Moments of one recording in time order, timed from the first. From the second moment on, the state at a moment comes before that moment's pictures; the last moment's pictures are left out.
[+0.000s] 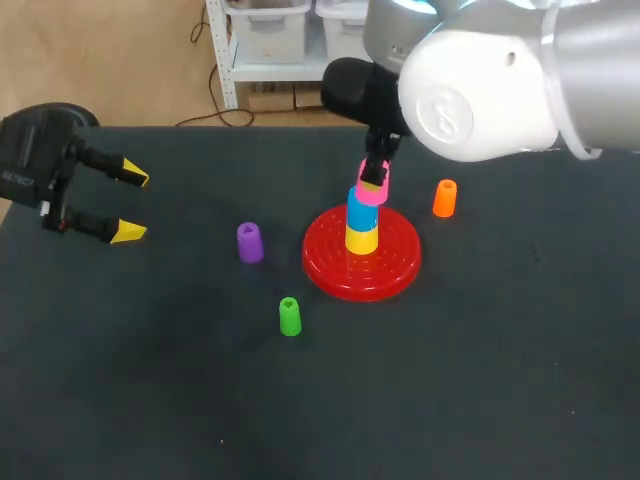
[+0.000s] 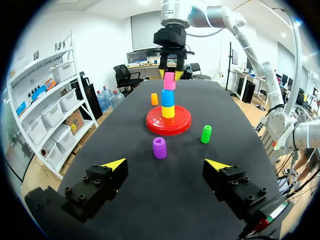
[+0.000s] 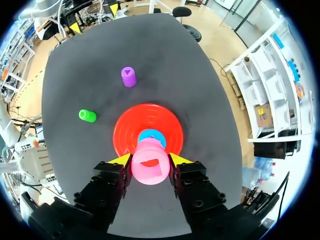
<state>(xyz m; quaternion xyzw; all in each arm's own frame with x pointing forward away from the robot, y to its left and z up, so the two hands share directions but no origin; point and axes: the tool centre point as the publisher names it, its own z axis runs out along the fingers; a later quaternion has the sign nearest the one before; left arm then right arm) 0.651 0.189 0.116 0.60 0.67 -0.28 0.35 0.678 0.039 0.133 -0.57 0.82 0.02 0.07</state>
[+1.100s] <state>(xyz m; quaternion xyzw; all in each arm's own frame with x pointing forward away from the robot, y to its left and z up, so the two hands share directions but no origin) 0.651 0.189 0.116 0.60 0.67 -0.28 0.35 0.684 0.046 0.129 -0.59 0.81 0.02 0.07</state>
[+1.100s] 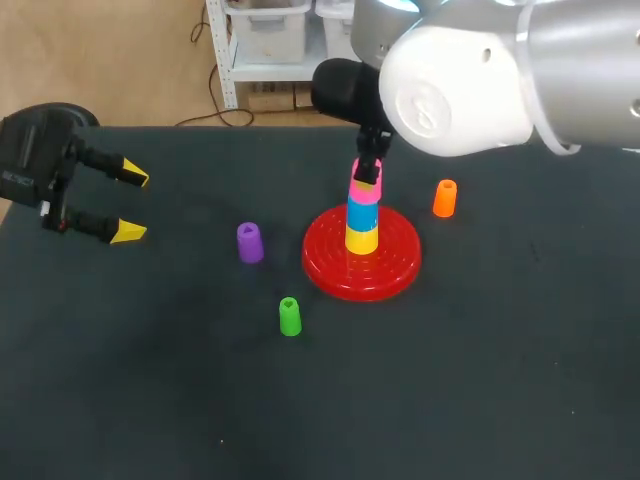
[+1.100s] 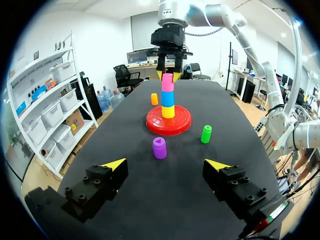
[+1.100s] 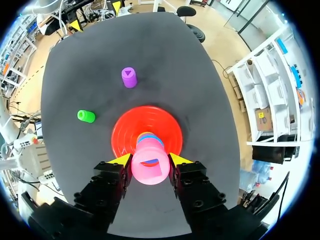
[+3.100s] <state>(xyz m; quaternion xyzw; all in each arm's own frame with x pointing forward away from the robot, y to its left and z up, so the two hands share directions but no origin) 0.651 0.189 0.116 0.60 0.67 -0.28 0.35 0.700 0.043 0.129 -0.57 0.82 0.01 0.07</state>
